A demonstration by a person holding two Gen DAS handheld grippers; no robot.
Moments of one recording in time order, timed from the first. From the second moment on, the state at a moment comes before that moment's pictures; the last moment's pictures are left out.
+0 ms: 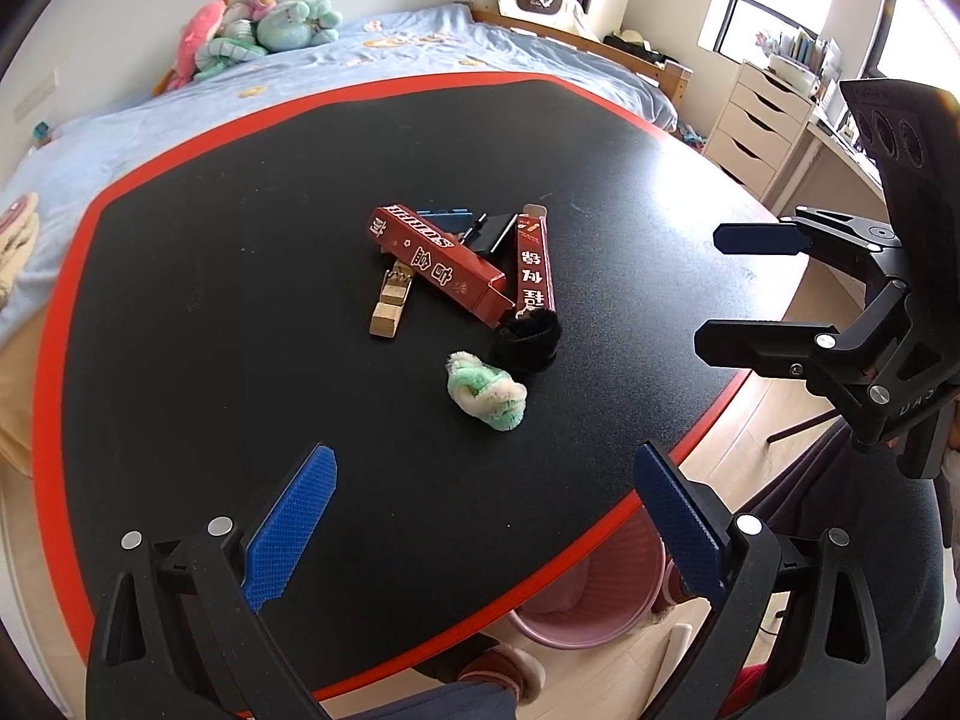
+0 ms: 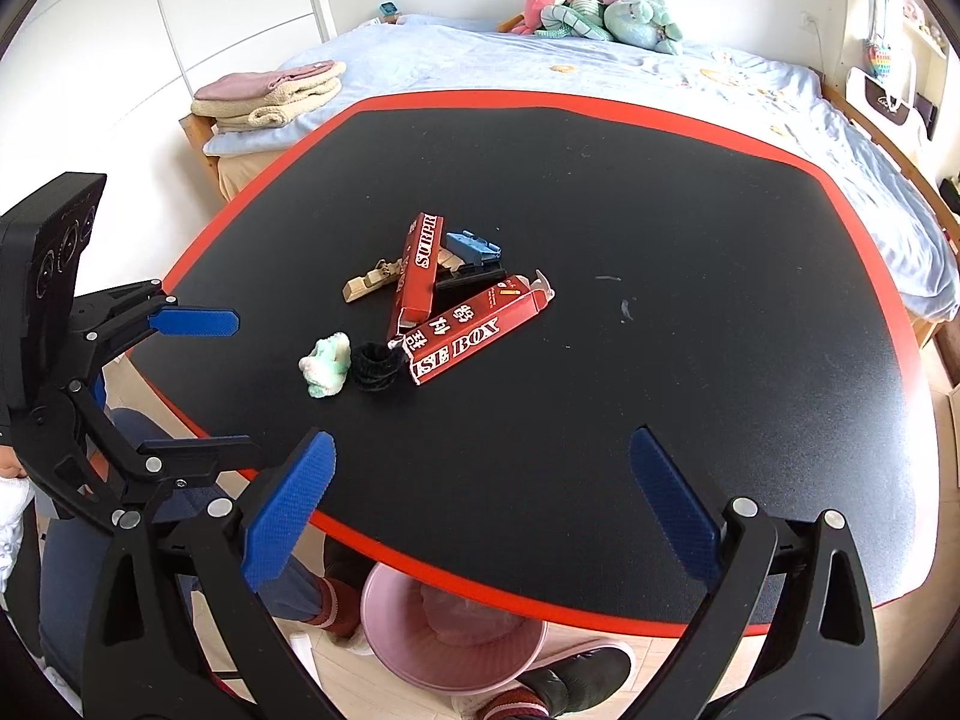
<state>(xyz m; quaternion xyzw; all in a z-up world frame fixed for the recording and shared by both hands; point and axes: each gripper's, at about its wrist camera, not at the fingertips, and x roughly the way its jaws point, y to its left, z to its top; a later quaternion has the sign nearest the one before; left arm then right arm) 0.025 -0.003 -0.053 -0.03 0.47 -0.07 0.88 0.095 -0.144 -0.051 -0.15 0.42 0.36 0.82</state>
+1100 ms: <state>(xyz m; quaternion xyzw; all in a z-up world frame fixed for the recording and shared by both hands) 0.040 -0.003 -0.065 -0.02 0.47 -0.08 0.88 0.108 -0.125 -0.066 -0.15 0.43 0.37 0.81</state>
